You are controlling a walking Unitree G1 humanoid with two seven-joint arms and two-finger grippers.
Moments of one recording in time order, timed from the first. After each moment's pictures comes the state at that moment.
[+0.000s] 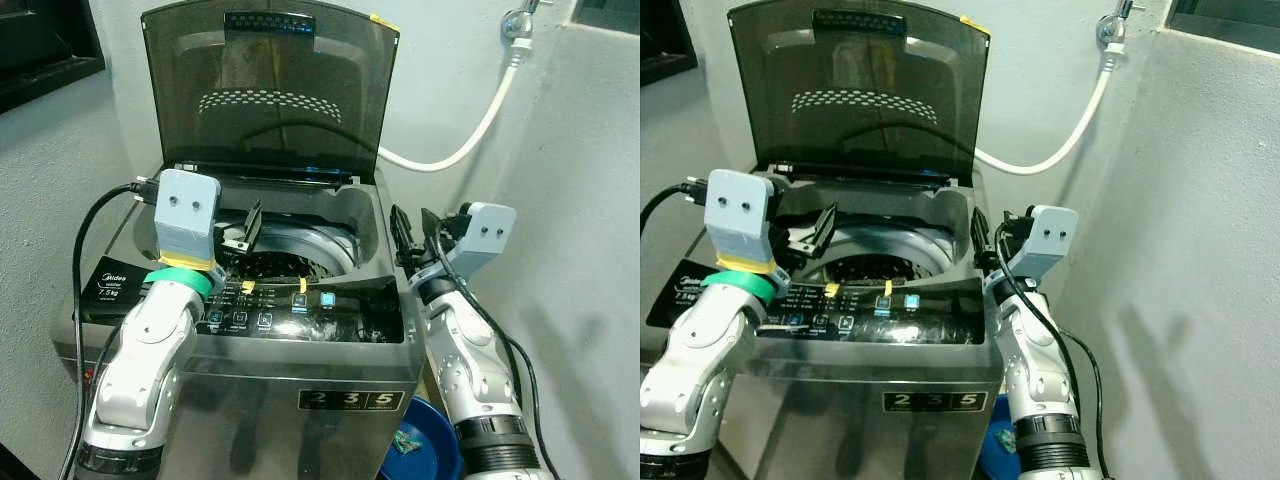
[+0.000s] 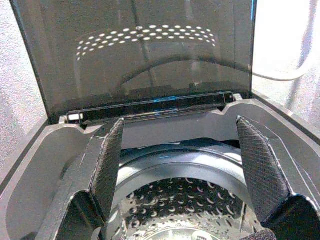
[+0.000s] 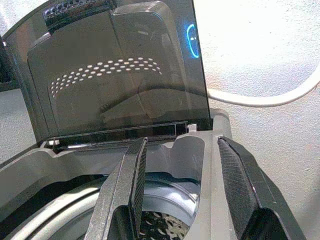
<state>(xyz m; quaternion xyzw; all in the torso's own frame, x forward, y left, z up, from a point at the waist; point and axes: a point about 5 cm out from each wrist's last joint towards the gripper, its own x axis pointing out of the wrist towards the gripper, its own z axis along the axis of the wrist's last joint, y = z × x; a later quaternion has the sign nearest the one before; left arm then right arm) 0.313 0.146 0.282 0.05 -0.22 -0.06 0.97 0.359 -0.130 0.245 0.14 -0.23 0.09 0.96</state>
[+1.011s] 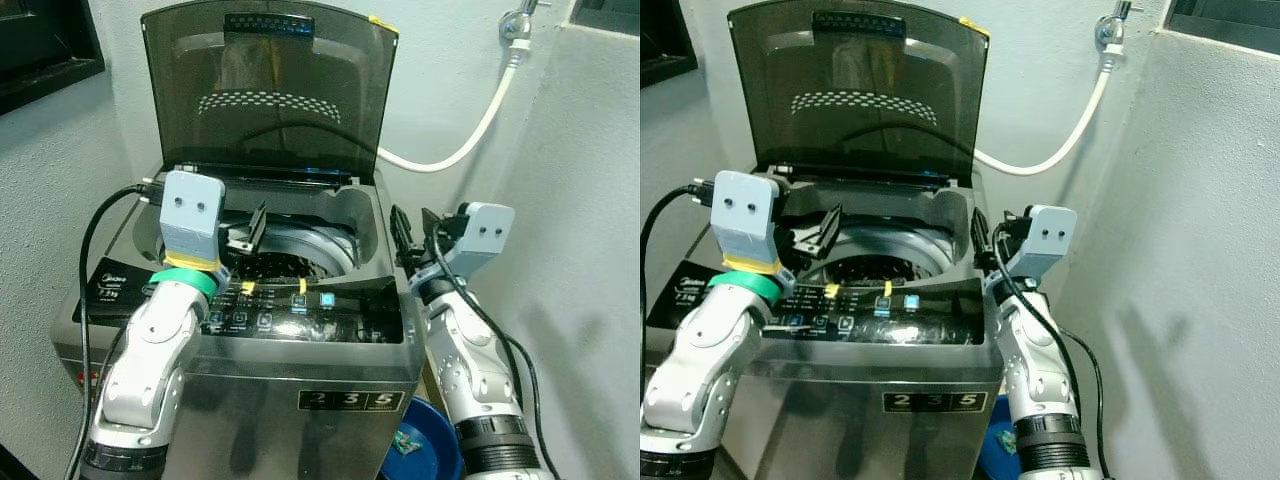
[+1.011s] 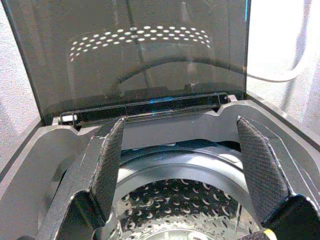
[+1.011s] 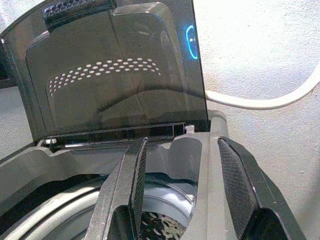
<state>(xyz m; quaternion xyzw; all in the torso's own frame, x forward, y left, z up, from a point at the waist) 0.315 0.142 0.281 0.04 -0.22 -0.07 0.97 0.359 -0.130 0.245 0.13 -0.23 0.09 0.96</state>
